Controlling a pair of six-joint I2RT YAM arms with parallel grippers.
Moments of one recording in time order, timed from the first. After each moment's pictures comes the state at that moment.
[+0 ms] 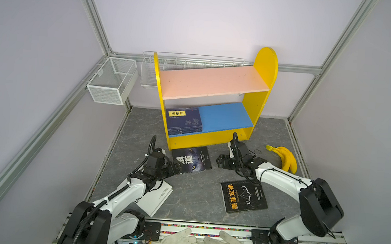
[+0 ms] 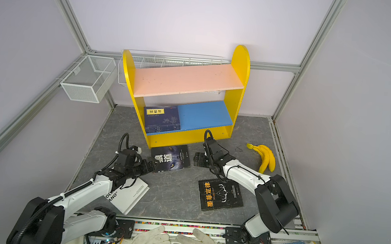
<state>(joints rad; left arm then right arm) -0.37 1.14 0.43 -0.05 0.20 -0.74 0.63 1.56 0.90 -0.22 -0.04 0.59</state>
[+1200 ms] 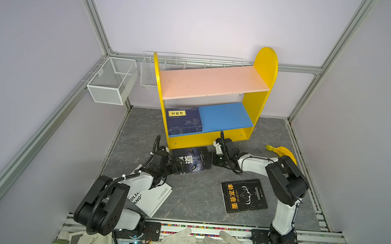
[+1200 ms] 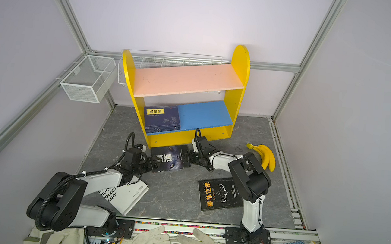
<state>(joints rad) -0.37 1.38 0.43 0.21 0.17 -0.69 0.63 1.93 1.08 0.00 -0.32 0.64</state>
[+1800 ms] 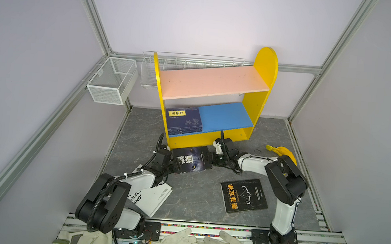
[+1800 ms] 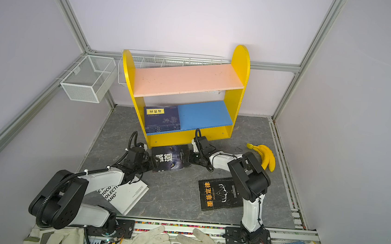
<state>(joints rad) -0.42 1.40 0.47 0.18 0.08 -0.68 0.63 1.94 1.08 0.01 -0.34 0.64</state>
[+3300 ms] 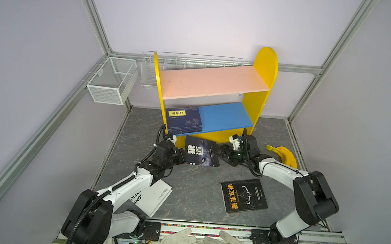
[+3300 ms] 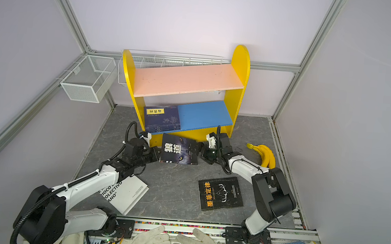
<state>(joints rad) -0.49 1.22 0.64 0.03 0.14 -0.71 0.45 1.61 0.90 0.03 -0.61 0.83</state>
